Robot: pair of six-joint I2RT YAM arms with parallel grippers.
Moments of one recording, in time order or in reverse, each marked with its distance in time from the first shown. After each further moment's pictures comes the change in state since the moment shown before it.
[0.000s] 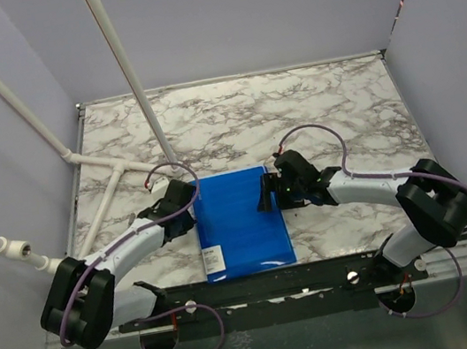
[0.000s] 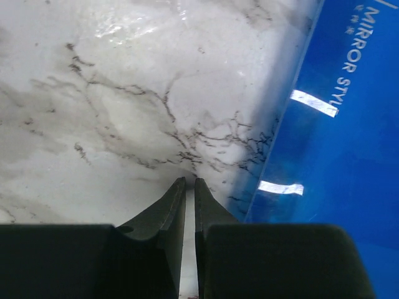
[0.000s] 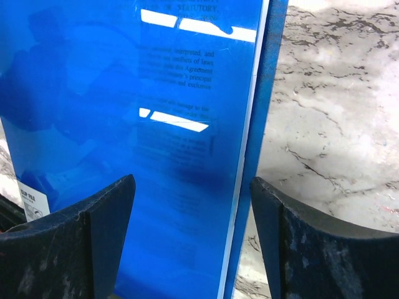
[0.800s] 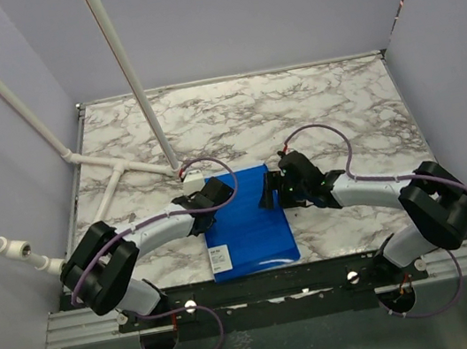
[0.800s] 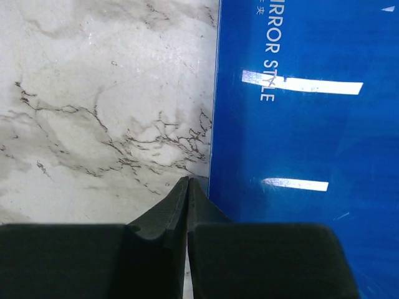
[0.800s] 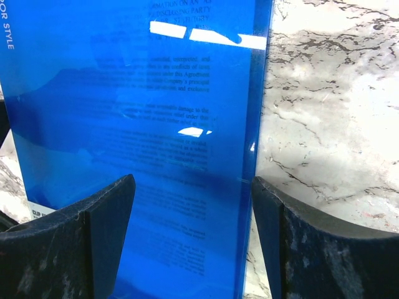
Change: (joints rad) left arm -0.256 0.260 0.167 -0.031 -0.211 0.035; right arm -0.009 -0.017 -0.055 0.096 0.032 0.027
